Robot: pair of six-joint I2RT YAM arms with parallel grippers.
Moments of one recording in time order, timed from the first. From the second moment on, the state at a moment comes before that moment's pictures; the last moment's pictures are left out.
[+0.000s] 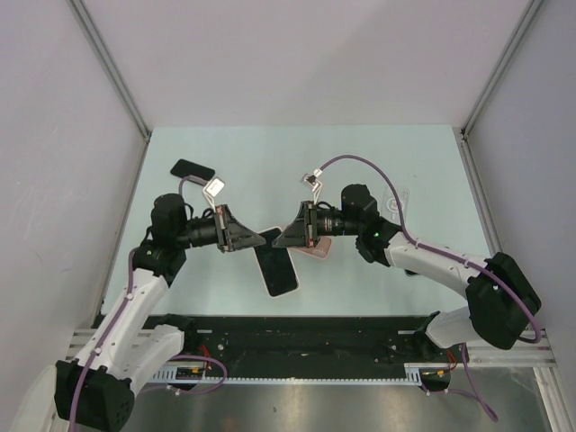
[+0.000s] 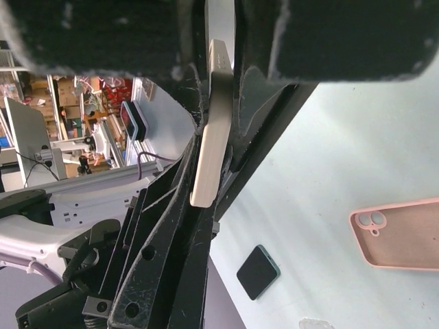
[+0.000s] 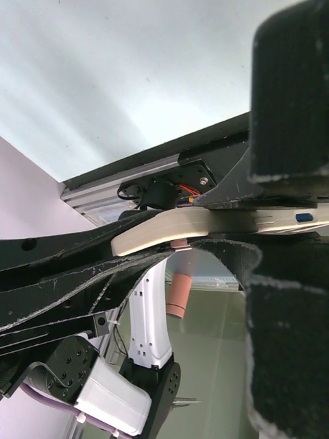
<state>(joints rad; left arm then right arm) -0.23 0.85 0.68 -0.17 0.99 -0.71 0.77 1.40 0.87 0.41 -0.76 0.85</state>
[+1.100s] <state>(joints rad) -0.21 0.65 0.86 -0.78 -0.08 -0.41 0.86 1.92 0.88 0.54 -0.32 1.00</state>
